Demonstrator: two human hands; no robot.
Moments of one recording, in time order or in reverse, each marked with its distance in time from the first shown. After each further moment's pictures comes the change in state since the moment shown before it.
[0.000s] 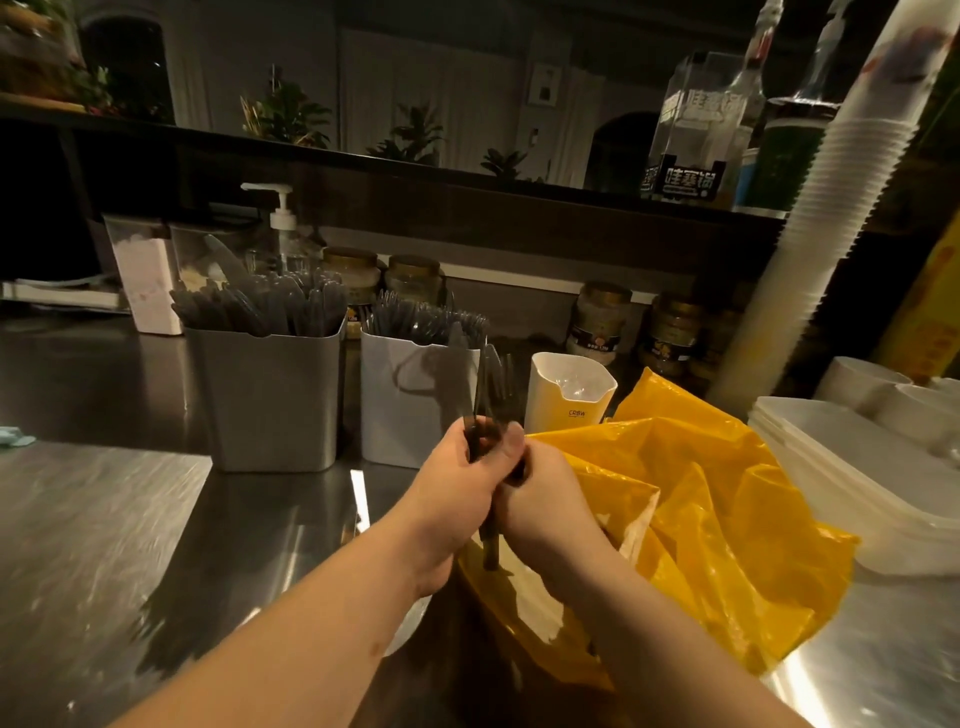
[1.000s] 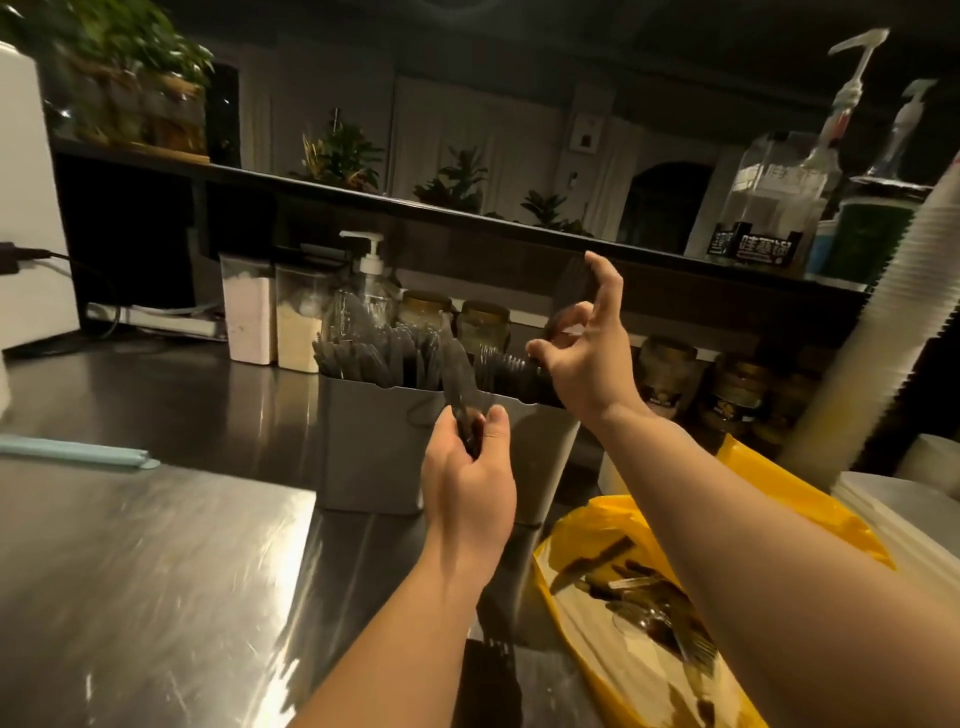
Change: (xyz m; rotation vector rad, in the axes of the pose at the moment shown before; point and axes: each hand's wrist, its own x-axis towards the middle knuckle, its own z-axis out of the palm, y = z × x) left_hand 0.011 0.031 -0.061 0.004 0.553 0.365; right_hand 0.141 -0.091 0.005 -0.159 0.322 -0.640
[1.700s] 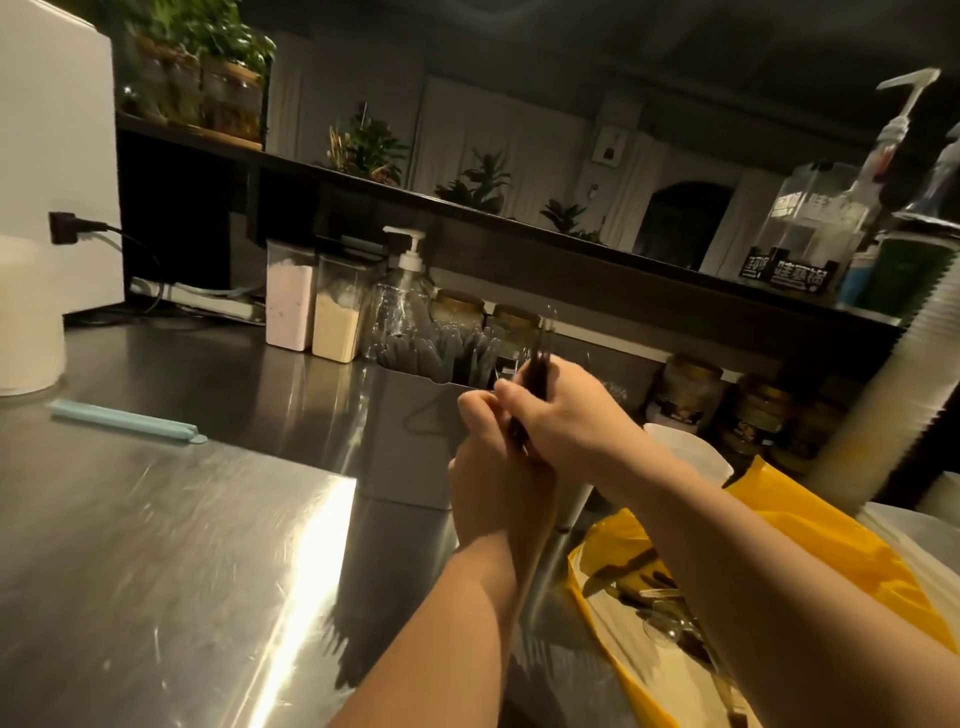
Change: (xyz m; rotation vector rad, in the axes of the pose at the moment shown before) left_hand 0.007 0.002 -0.017 0.230 0.036 0.108; right_hand -0.054 -0.101 0.012 -0.093 -0.503 0.177
